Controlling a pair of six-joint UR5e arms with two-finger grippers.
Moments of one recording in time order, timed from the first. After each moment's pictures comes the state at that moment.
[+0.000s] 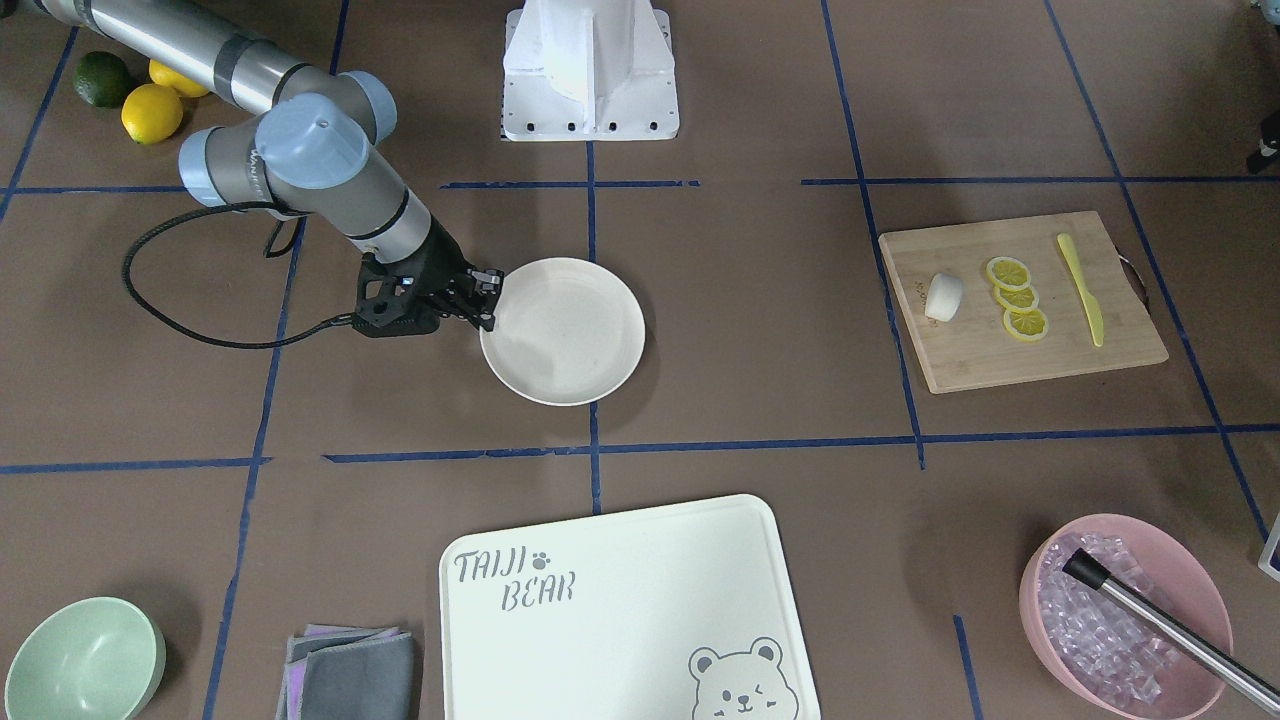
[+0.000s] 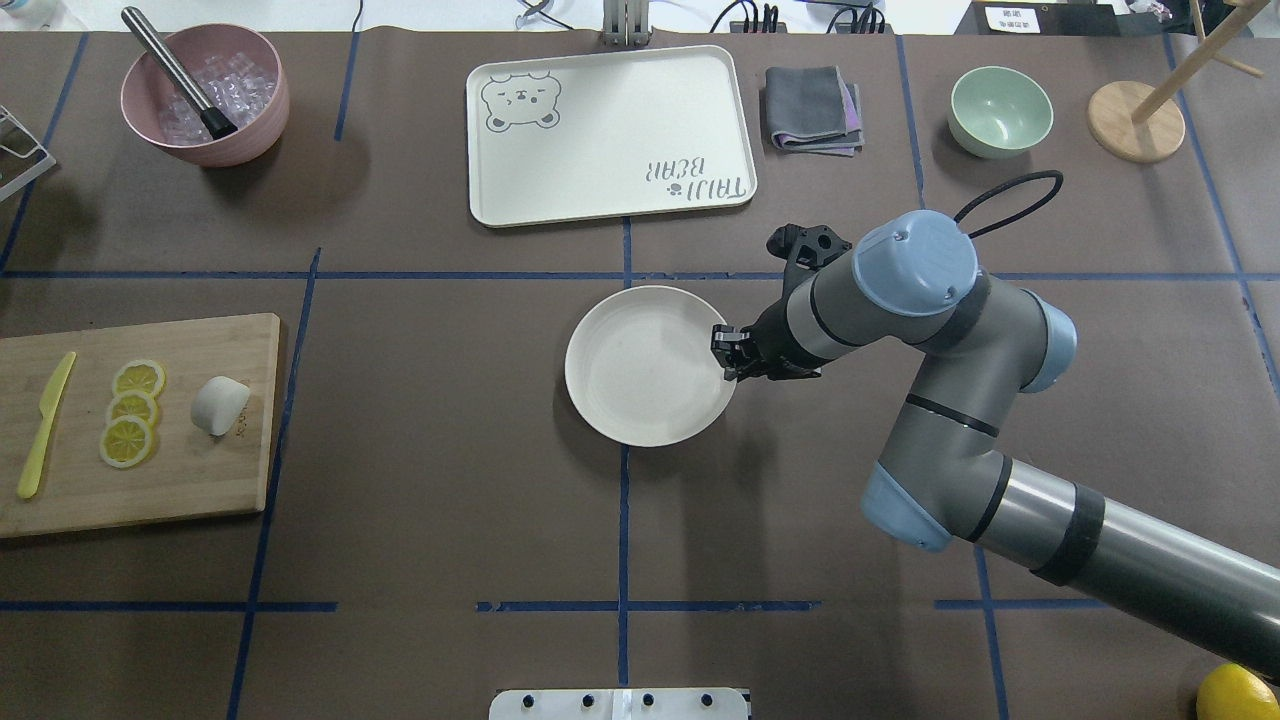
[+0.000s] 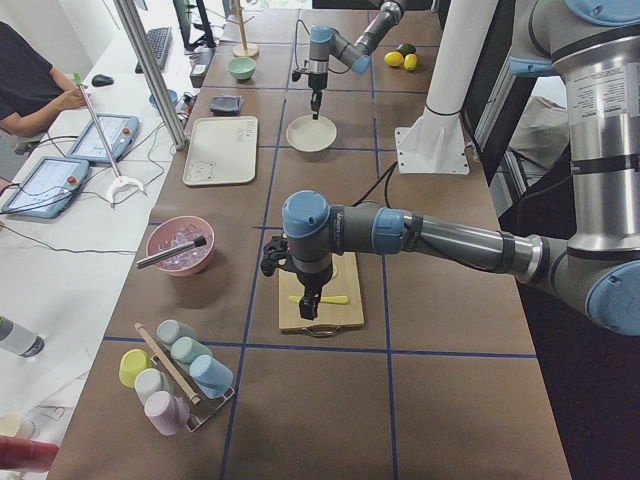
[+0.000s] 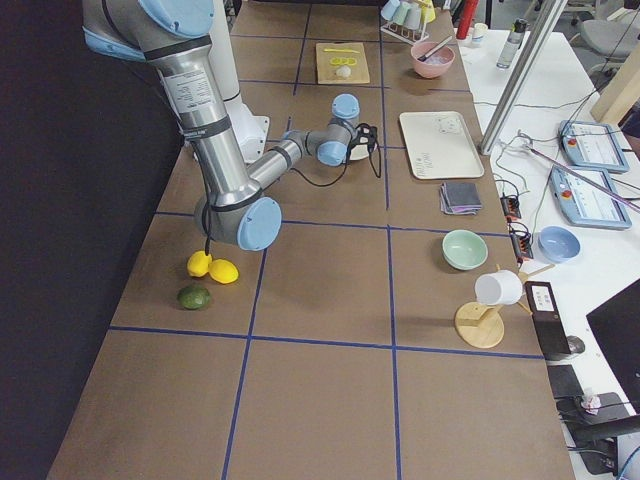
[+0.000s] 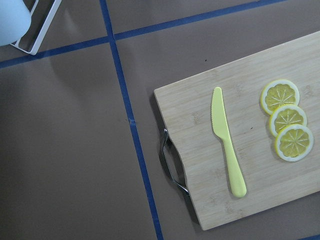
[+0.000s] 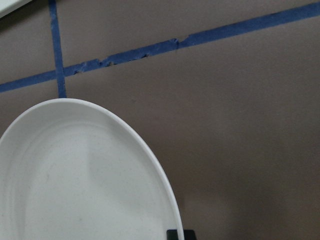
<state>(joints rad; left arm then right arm) -1.49 -1.38 -1.96 -1.39 -2.37 0.17 0.59 -1.08 1.59 -1.05 2.01 1.42</state>
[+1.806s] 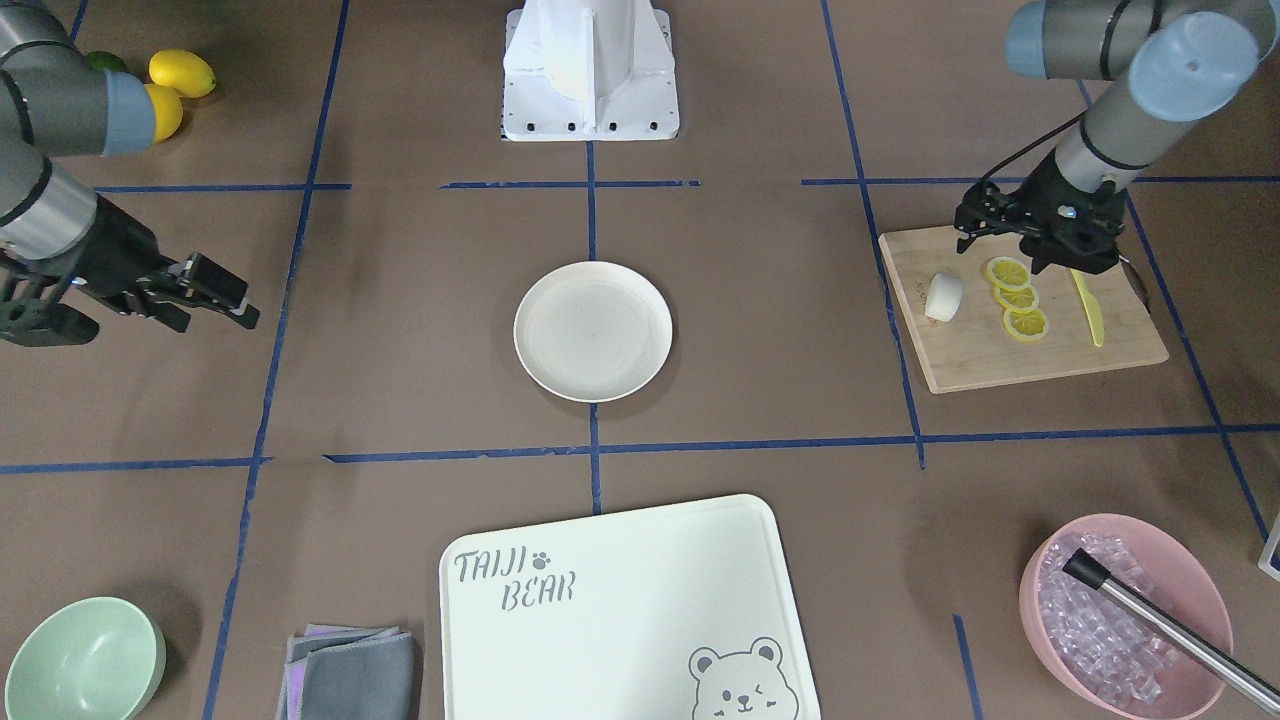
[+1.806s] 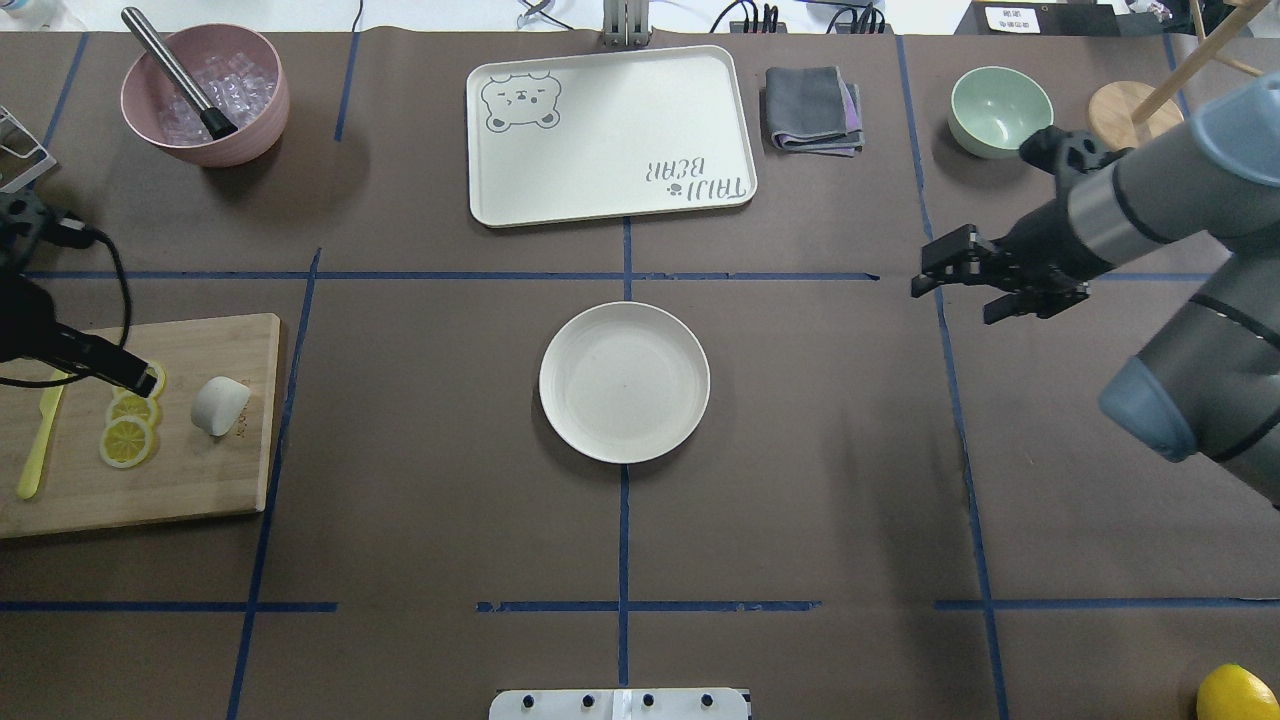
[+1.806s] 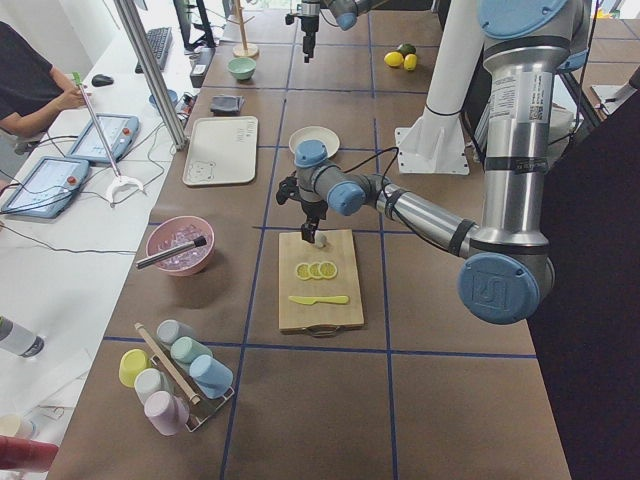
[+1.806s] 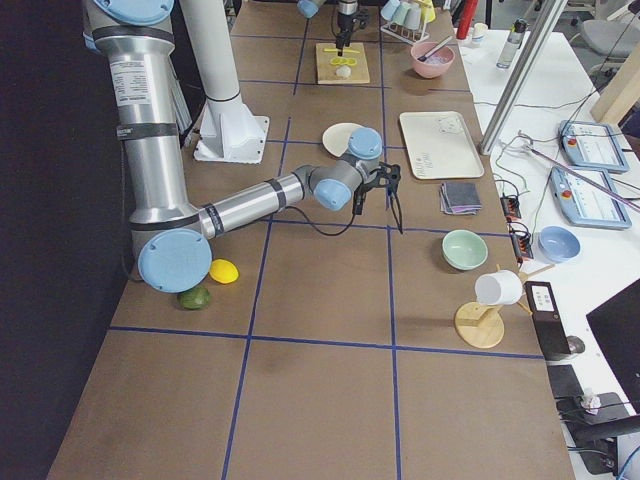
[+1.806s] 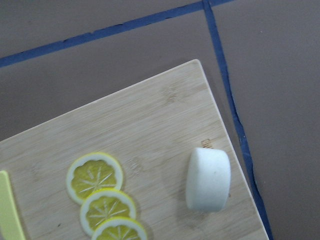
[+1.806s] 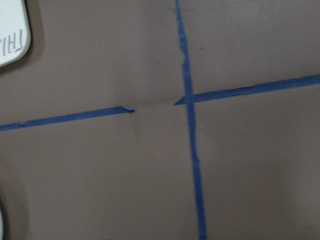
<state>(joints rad) -0.84 -1.58 -1.93 -1.80 -2.14 -0.56 1.01 -1.49 1.79 -1.07 2.34 1.06</state>
